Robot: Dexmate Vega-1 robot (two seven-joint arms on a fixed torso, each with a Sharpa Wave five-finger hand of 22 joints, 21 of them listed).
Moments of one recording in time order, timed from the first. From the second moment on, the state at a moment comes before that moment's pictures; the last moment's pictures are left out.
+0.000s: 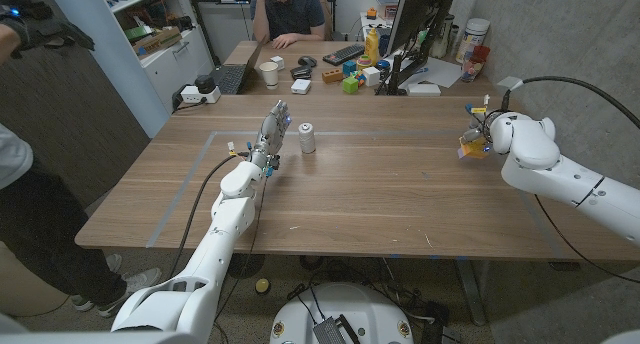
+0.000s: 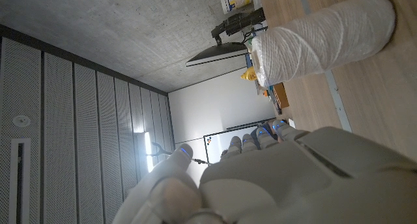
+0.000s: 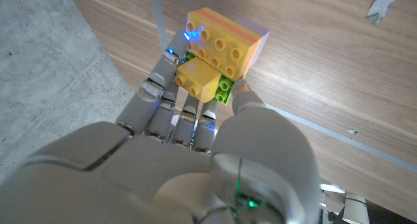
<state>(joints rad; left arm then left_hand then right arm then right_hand) 0.79 0.08 0.02 -1.14 -0.21 -0.29 -0.30 0.01 0.07 0.45 0.19 0.19 -0.14 0.03 0.18 0.17 -0.17 -0.01 0.18 0.18 -0.17 -0.01 0.20 0.19 -0.15 -0.04 0.20 0.19 -0.69 -1.05 -0.61 -1.98 -0.75 -0.87 0.58 0.85 0.14 0.39 -0.10 0.21 0.68 -0.03 0.29 0.19 0.60 -0.02 0.29 0.23 0.68 -0.01 0.40 0.31 0.96 -0.09 0.31 0.19</state>
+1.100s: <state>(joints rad) 0.79 0.07 0.02 -1.14 -0.21 -0.29 -0.30 0.01 0.07 0.44 0.18 0.19 -0.13 0.04 0.18 0.17 -0.17 -0.01 0.18 0.18 -0.17 -0.01 0.20 0.19 -0.15 -0.03 0.20 0.19 -0.83 -1.11 -0.42 -2.11 -0.50 -0.83 0.19 0.85 0.14 0.38 -0.09 0.20 0.69 -0.04 0.27 0.19 0.61 -0.02 0.29 0.24 0.69 -0.01 0.39 0.32 0.95 -0.09 0.31 0.19</state>
